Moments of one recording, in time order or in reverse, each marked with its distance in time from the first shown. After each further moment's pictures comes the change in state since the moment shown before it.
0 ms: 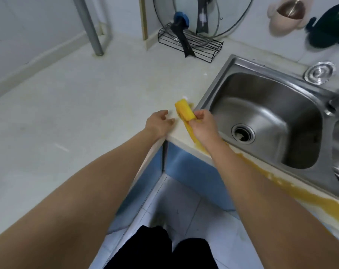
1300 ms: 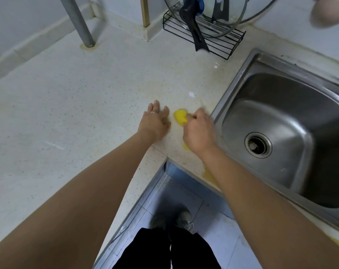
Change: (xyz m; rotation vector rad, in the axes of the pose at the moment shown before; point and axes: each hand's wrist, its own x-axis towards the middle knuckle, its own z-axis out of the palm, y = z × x) left_hand 0.109 -0.009 -0.010 0.731 -0.116 0.144; right_hand 0.086 0.006 0.043 -0.887 -0.087 -0.399
